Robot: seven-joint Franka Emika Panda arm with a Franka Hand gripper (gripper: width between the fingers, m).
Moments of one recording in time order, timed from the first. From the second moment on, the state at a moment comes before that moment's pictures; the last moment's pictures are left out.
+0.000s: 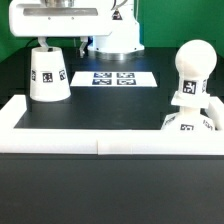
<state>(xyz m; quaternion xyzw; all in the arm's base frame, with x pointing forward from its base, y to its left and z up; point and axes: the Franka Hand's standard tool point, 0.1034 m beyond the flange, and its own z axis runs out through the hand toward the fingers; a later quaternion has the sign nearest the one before) 0.397 -0.130 0.079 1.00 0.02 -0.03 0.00</state>
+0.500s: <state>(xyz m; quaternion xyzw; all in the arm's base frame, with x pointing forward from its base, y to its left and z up) 0.398 -0.130 0.079 1.00 0.02 -0.03 0.00</state>
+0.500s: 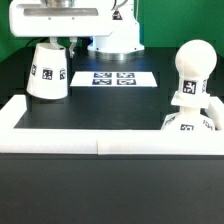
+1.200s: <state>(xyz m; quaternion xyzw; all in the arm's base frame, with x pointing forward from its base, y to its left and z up) 0.409 -0.092 0.099 1.00 0.03 -0.04 -0.01</state>
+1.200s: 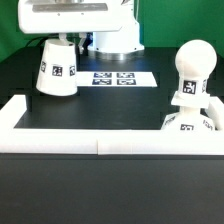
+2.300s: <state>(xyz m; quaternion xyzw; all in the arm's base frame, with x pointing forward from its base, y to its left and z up) 0.464 -0.038 0.154 1.00 0.06 -0.04 -0.05</state>
